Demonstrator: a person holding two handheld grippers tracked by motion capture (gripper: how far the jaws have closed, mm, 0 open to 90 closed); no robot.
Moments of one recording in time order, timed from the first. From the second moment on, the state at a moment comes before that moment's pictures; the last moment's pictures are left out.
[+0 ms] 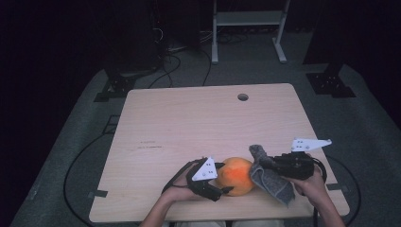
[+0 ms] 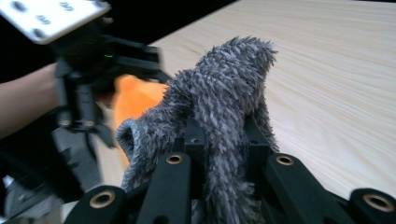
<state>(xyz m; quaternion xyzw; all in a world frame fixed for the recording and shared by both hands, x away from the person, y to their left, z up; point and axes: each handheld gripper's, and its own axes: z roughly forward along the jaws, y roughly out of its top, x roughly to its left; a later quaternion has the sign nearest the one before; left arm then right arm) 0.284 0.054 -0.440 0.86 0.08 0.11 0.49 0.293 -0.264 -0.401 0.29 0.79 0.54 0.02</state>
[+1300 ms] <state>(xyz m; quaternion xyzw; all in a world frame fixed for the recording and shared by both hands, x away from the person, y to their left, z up) 0.285 0.038 -0.448 0.85 0.11 0.11 0.50 0.280 -0.246 -0.390 0.29 0.82 0.49 0.11</state>
